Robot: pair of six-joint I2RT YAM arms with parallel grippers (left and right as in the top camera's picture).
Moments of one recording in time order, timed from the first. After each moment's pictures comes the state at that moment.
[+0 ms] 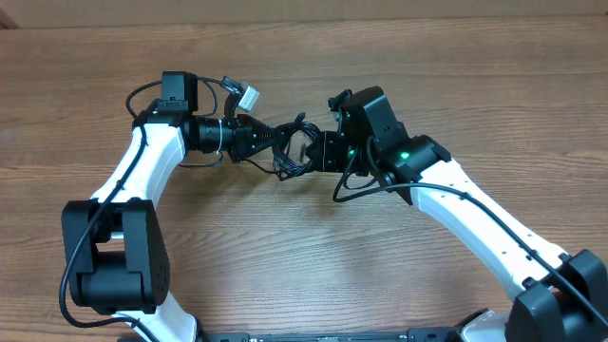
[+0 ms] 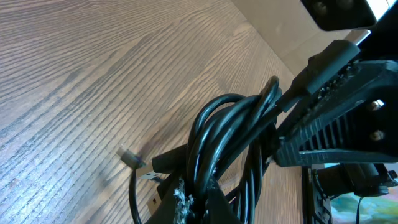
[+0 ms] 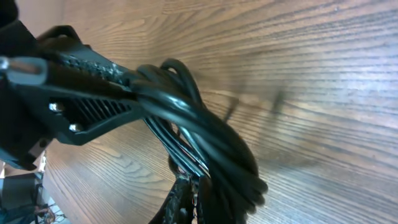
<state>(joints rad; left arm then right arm) -0.02 1.84 1.26 -0.60 1.15 0.43 0.55 1.59 1.21 -0.46 -0.36 0.62</state>
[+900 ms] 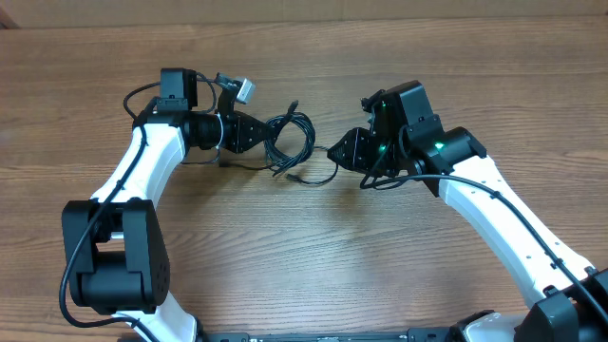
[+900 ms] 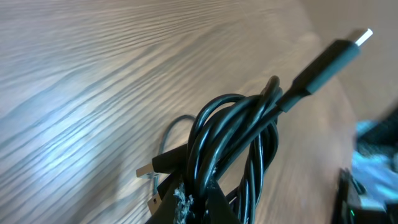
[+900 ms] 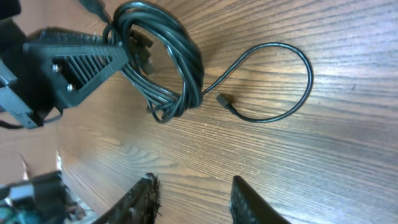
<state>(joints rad) -0.02 1.84 1.26 -0.52 0.89 0.15 0.41 1.54 1.21 -0.66 -0.47 0.62</state>
